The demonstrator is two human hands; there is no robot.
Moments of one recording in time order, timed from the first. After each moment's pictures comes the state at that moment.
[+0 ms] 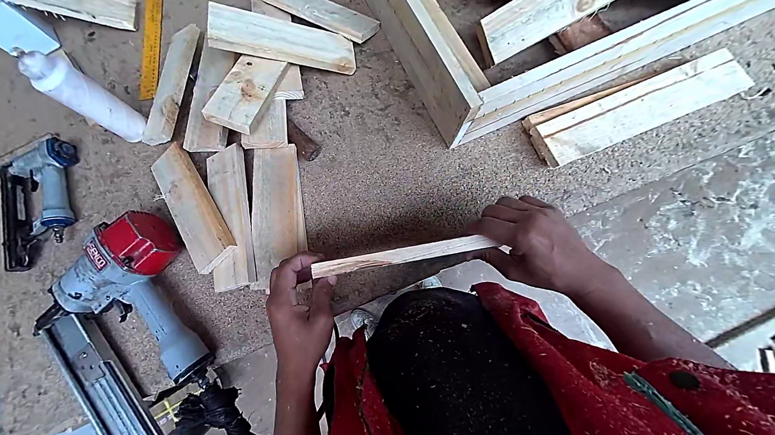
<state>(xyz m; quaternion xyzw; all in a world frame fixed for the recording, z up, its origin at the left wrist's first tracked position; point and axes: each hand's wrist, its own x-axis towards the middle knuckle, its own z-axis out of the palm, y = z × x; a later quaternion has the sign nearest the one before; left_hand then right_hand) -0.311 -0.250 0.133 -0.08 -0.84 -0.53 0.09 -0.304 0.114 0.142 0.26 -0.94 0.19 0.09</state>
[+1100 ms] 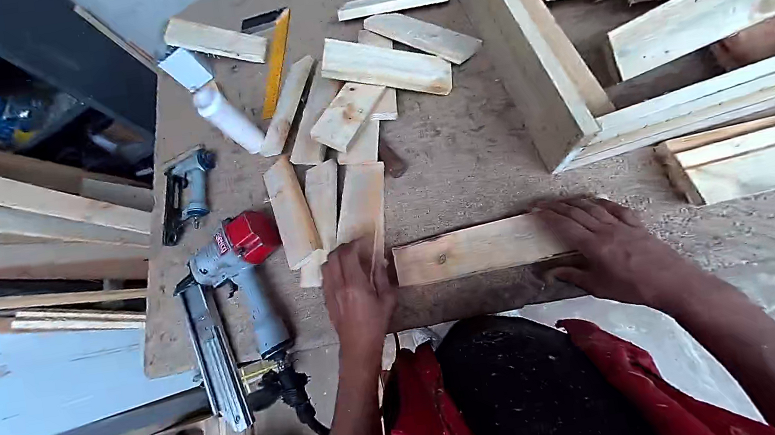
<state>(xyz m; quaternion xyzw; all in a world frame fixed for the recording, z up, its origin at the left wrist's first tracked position) -0.340 -0.238 0.146 0.03 -0.97 -0.19 0.11 -0.354 0.141 0.090 0.24 -0.96 0.16 0.02</state>
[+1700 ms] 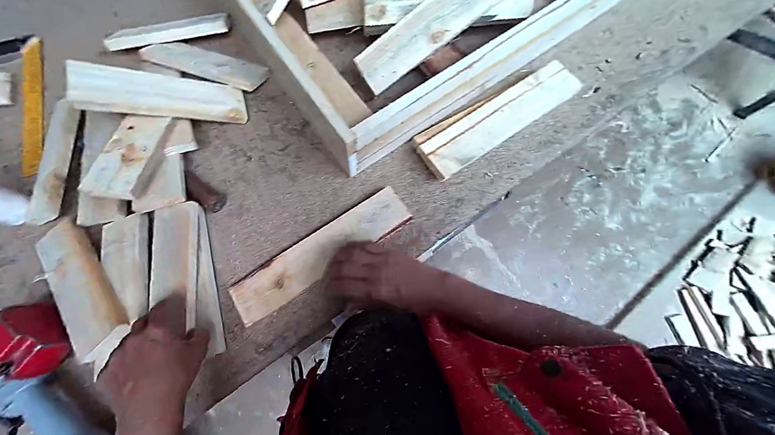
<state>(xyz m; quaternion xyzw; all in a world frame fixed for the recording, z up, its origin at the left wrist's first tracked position) -0.364 -0.263 0.170 0.00 -1.00 0.02 -0.09 -0.307 0.089 0.100 0.37 -0.90 0.22 0.10</state>
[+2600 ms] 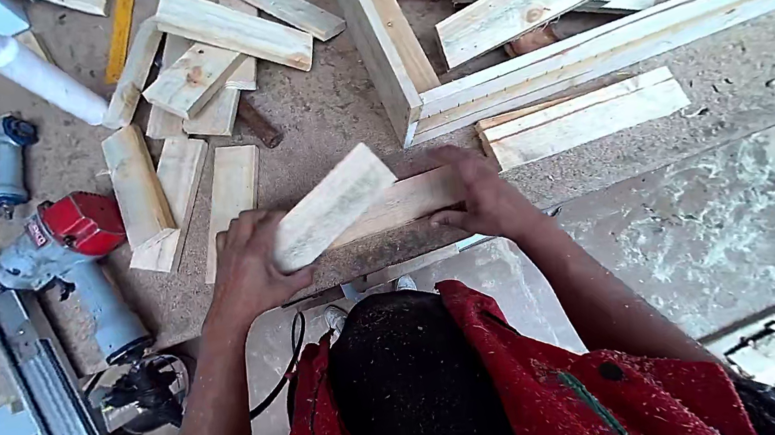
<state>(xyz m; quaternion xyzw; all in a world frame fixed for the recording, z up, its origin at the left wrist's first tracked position) -0.343 -0.215 0.150 -0.20 -0.96 -0.20 0.03 -0.350 0.197 0.101 0.21 -0.93 0.30 0.05</state>
